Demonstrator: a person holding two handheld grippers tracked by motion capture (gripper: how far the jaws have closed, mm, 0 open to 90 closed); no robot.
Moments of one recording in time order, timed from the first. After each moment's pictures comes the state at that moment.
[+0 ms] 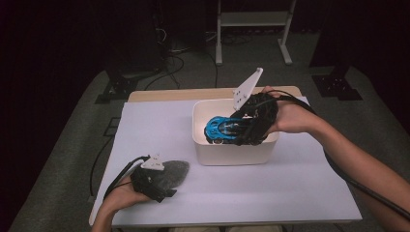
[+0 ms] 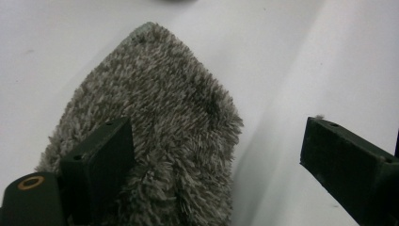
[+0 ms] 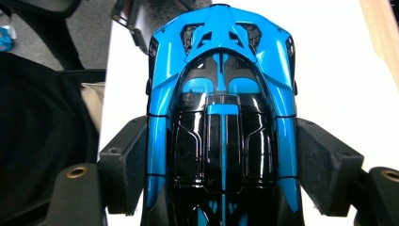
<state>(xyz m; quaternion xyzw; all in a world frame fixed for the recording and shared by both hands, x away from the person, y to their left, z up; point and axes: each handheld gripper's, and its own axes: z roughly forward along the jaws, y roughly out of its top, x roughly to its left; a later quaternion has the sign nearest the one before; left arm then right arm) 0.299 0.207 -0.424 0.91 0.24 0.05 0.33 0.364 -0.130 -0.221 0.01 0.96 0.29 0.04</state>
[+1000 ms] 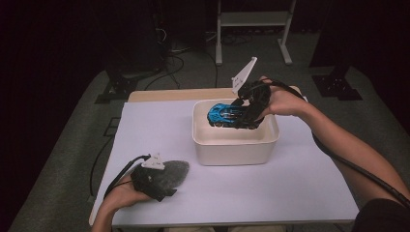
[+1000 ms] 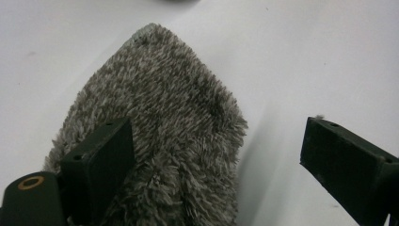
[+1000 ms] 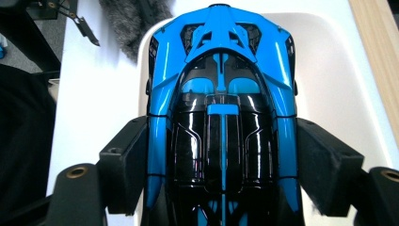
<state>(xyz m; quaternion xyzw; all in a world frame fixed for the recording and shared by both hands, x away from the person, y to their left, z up) 0.302 0.206 -0.425 0.91 0.24 0.05 0.33 0.438 -0.136 -0.252 0.04 0.96 0.28 0.02</state>
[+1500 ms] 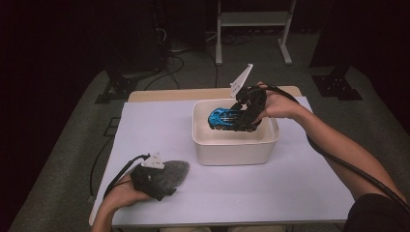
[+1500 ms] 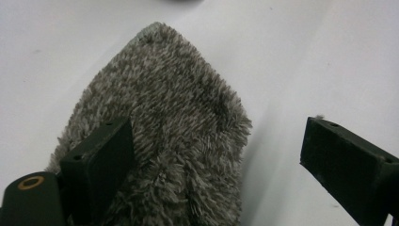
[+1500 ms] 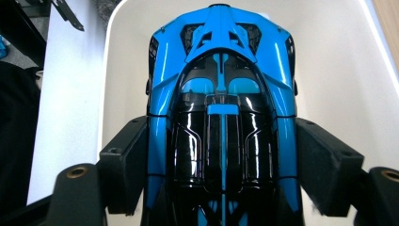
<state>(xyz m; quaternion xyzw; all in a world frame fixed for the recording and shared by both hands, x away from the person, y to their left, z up) 0.303 0.208 -0.423 0.91 0.24 0.05 0.33 0.454 -0.134 -0.281 0.05 0.96 0.28 0.00</state>
